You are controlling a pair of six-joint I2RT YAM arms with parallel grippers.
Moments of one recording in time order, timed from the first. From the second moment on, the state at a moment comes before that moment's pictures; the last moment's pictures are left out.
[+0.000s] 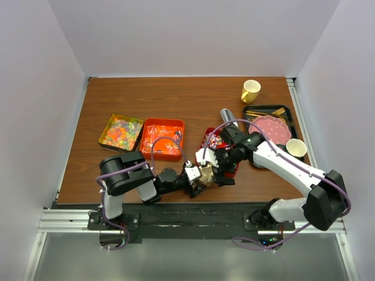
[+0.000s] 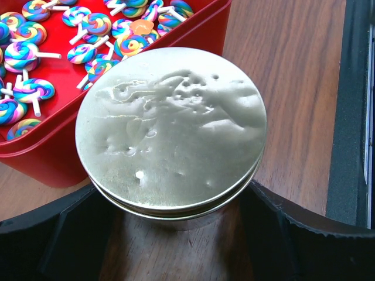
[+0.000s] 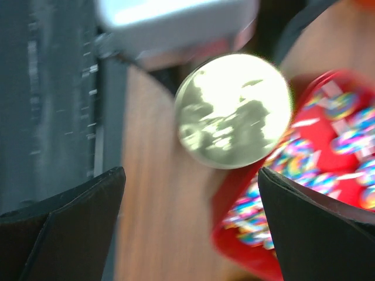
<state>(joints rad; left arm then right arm) -1.05 1.92 0.33 1.33 0.13 0.04 0.67 1.31 0.99 -0.94 -0.53 -0.94</state>
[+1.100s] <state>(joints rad) -1.06 1.92 0.33 1.33 0.13 0.04 0.66 1.51 1.00 -0.81 -0.64 -1.19</state>
